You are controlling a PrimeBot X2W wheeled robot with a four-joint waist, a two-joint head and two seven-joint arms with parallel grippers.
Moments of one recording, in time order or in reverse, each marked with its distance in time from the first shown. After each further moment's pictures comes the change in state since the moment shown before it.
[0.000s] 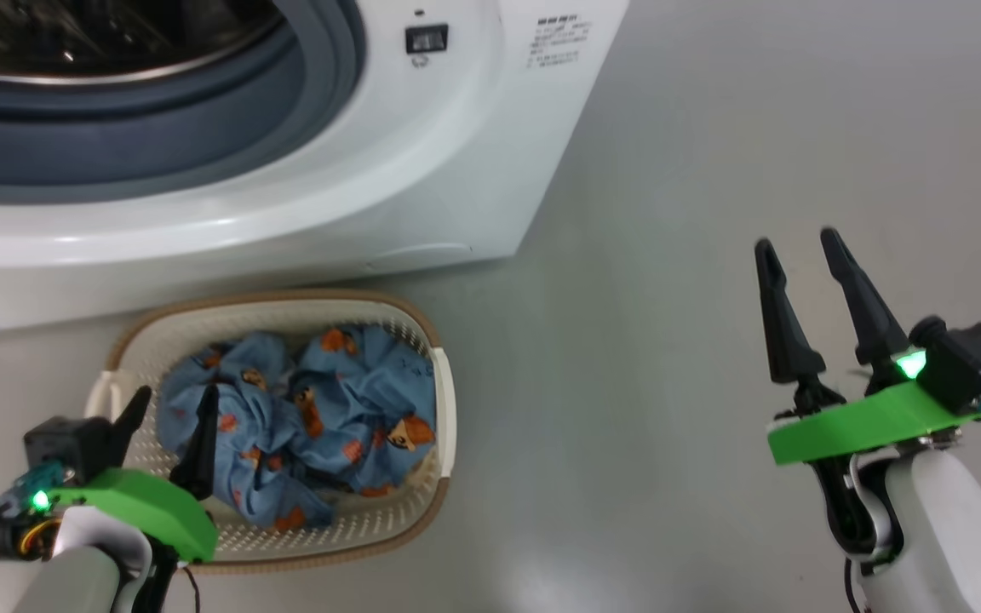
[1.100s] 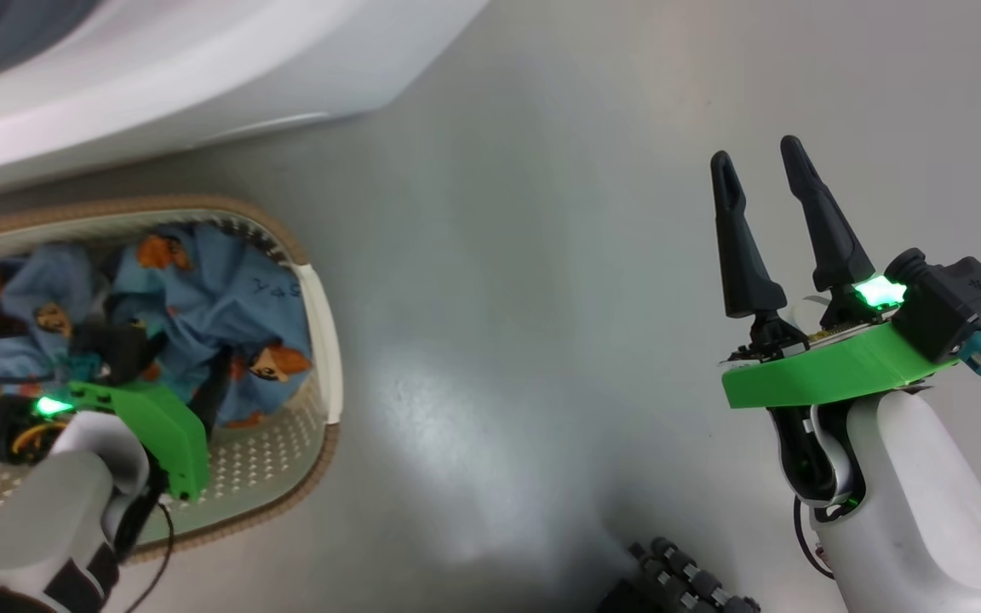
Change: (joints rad) left arm -0.361 0.061 -0.456 0.320 -0.142 -0.044 0.076; right arm -0.137 0.086 0.032 -0.057 -0.012 0.000 -0.001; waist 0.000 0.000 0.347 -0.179
